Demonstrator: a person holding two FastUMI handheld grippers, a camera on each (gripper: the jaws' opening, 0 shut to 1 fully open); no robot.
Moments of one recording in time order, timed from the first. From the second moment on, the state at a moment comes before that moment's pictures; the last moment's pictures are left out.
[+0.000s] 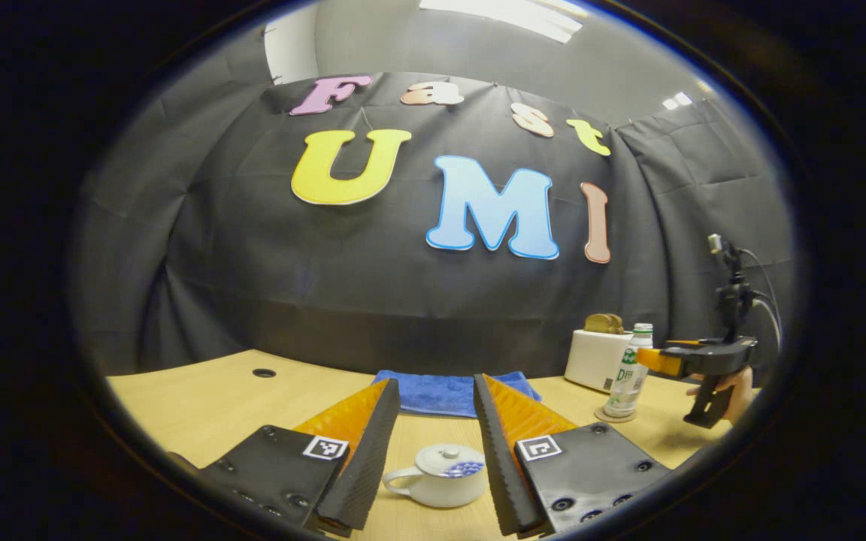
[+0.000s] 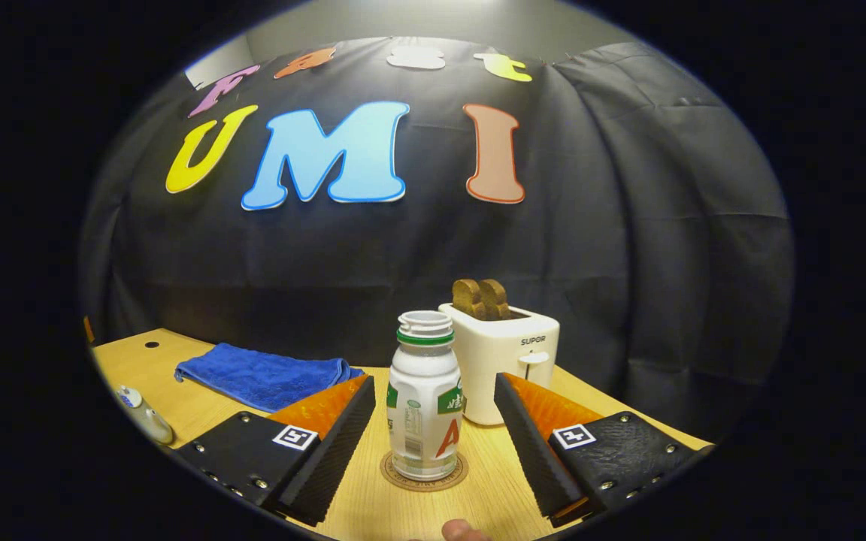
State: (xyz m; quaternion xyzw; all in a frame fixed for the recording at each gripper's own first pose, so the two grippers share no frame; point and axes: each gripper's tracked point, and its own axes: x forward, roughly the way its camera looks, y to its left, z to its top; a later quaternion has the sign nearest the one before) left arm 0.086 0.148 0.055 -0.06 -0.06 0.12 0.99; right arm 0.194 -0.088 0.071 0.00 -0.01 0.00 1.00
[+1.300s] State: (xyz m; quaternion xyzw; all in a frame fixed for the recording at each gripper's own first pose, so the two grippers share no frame) left arm 0.008 0.012 0.000 0.00 0.01 0.14 0.99; right arm -0.002 0.004 0.001 -0.01 0.00 0.08 1.00
